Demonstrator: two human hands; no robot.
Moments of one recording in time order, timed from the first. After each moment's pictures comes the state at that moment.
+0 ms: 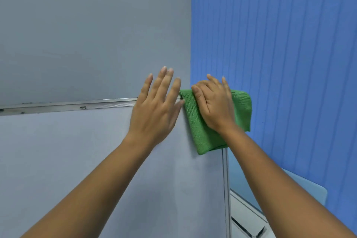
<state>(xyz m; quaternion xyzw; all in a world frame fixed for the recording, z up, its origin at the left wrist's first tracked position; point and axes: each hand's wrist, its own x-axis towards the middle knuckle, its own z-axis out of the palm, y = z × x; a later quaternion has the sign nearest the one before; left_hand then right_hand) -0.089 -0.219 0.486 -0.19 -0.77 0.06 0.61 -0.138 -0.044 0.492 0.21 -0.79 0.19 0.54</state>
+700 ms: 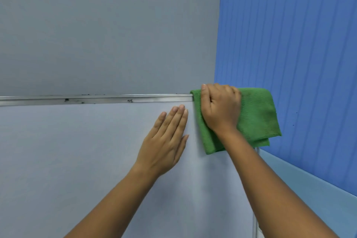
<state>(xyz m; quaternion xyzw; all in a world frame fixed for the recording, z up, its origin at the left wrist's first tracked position) -0.072 -0.284 0.407 -0.16 -0.79 0.13 0.58 -0.130 -0.125 0.486 0.12 -0.75 0.20 0.62</state>
